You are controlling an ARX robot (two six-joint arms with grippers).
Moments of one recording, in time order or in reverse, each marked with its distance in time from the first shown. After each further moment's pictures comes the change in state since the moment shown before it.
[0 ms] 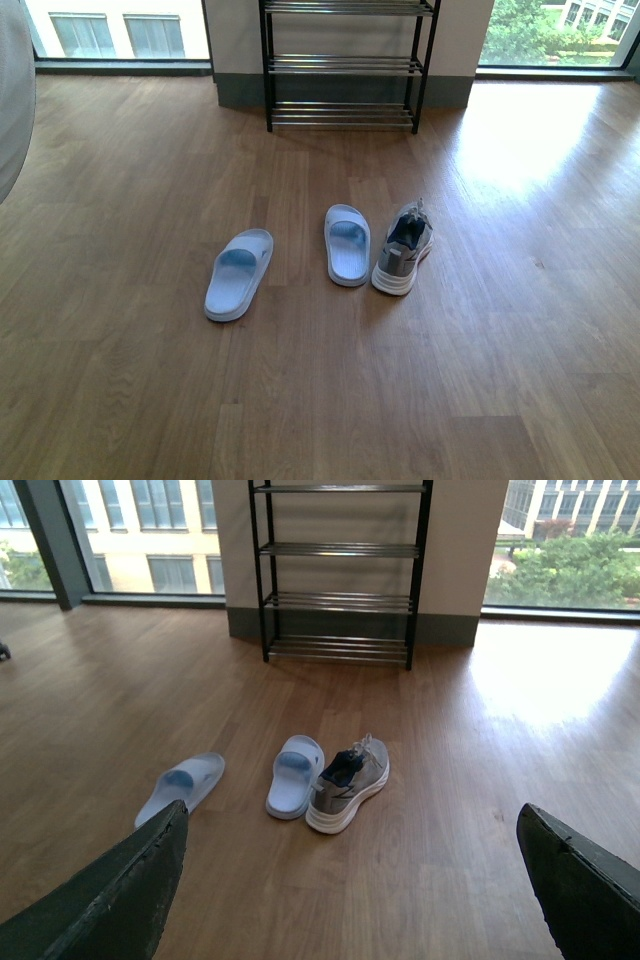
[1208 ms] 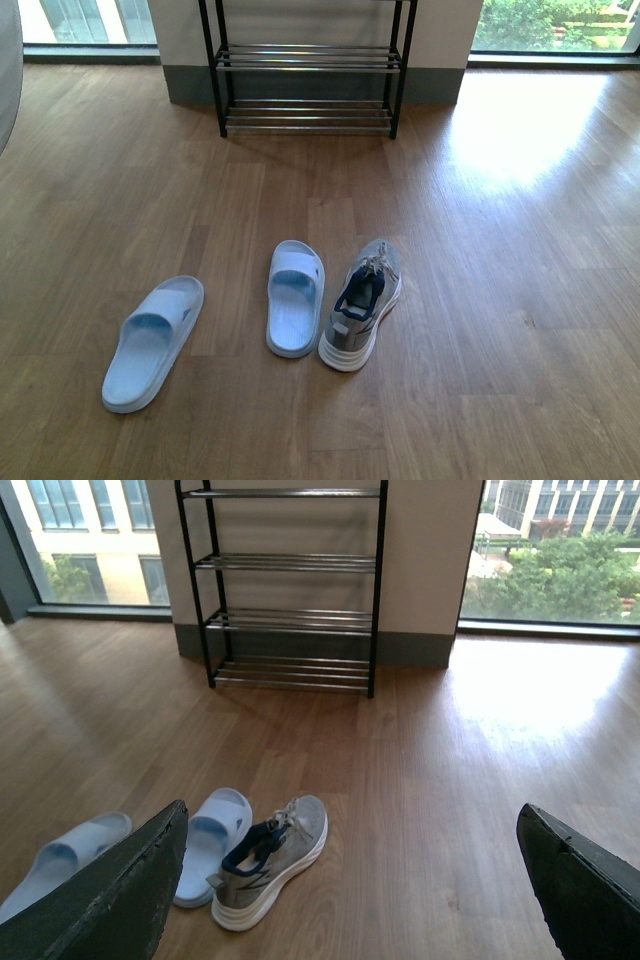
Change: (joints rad) left arm -0.002 0.001 0.000 0.000 0.000 0.000; right arm 0.000 0.000 0.000 0.000 0.003 0.000
